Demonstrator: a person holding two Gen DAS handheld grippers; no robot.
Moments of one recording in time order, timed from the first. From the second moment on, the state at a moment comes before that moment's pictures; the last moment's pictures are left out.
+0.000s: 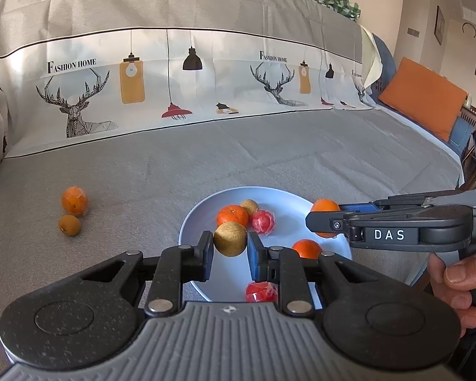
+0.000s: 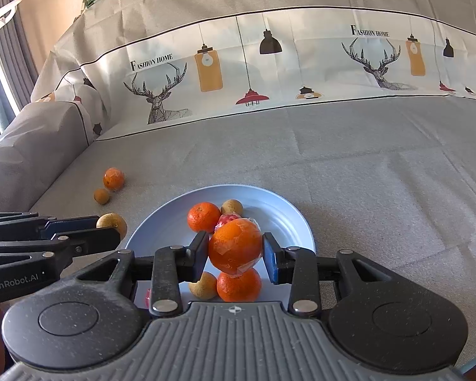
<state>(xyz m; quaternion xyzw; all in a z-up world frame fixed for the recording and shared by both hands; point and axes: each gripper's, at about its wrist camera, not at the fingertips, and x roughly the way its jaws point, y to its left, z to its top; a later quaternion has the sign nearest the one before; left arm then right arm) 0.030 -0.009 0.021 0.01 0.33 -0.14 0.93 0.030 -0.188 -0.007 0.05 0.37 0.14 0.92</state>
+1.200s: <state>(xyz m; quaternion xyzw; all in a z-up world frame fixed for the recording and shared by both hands) 0.052 0.029 0.021 -0.05 0.35 -0.07 0.93 0.033 -0.184 -0.008 0.06 0.37 0.14 0.91</state>
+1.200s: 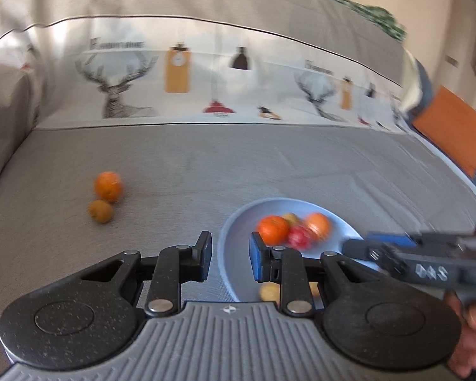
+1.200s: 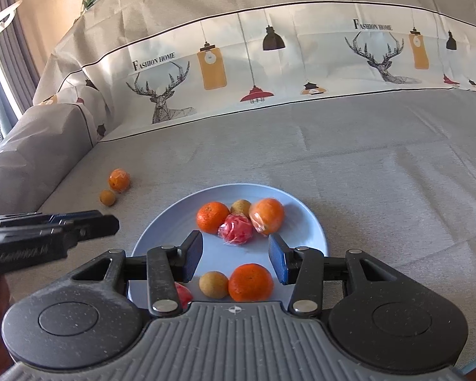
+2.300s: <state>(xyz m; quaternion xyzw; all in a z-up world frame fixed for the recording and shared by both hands) 0.126 0.155 -0.015 -0.16 0.39 0.16 0.89 0.076 -0.091 0.006 0.09 0.38 0.24 0.89</state>
